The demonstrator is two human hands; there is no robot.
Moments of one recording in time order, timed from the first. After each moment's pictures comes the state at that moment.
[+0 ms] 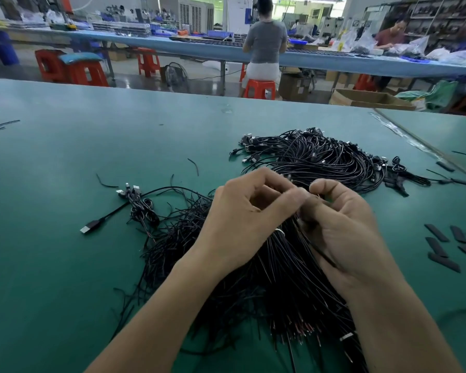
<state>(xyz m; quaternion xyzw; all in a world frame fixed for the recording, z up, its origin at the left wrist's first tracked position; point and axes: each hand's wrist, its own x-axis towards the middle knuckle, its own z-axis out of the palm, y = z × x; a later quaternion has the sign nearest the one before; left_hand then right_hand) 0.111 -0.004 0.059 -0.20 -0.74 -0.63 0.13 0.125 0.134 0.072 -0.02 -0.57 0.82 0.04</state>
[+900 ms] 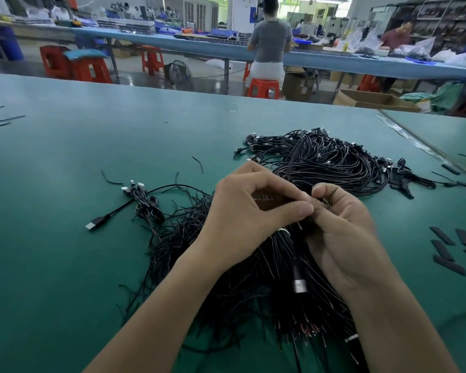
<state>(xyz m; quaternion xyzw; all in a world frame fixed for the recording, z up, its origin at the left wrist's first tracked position) 0.112 -0.013 0.064 -0.21 -0.73 -0.63 0.16 0.118 0.134 0.058 0.04 -0.52 0.85 0.02</state>
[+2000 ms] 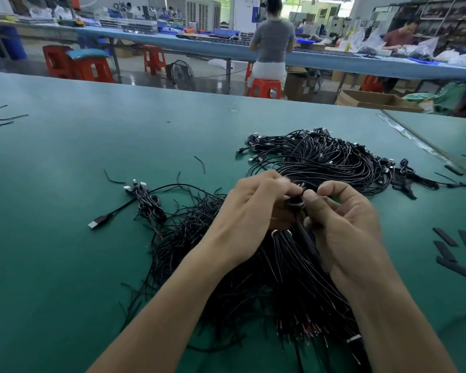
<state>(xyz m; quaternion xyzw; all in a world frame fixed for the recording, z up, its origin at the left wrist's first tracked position) 0.109 -0.008 0.061 -0.15 -0.69 -0.71 0.01 0.116 0.134 0.057 0.03 -0.59 0.80 0.09</state>
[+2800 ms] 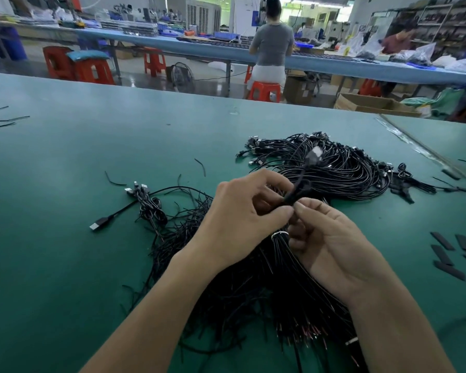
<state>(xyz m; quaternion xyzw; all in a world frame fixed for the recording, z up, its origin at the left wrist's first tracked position) 0.101 -0.023 0.053 -0.22 -0.78 -0.57 0.17 0.117 0.131 0.057 -0.05 -0.51 0.85 -0.10</state>
